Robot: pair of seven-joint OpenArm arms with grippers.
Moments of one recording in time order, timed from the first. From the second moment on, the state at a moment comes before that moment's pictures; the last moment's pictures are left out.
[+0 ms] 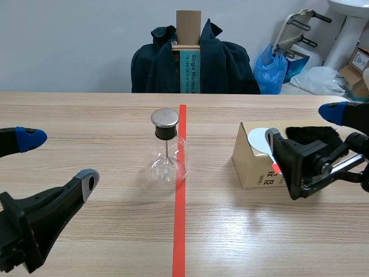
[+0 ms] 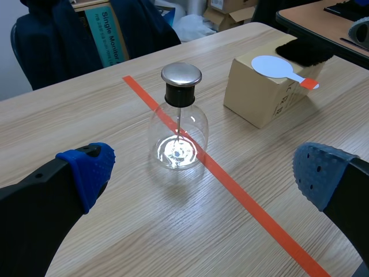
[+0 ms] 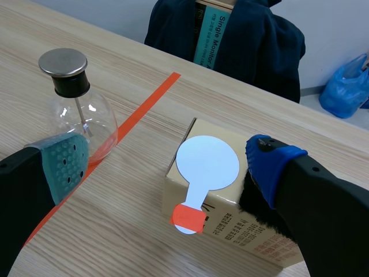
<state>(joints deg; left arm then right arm) 47.8 -32.1 -8.7 119.7 -21.6 -26.5 -9.5 -35.7 30.3 4.8 115.1 16.9 14.9 5.5</state>
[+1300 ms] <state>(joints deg) 47.8 -32.1 -8.7 119.7 -21.4 -26.5 -7.9 -35.7 30.7 10.7 124.4 -20.7 15.1 7.6</state>
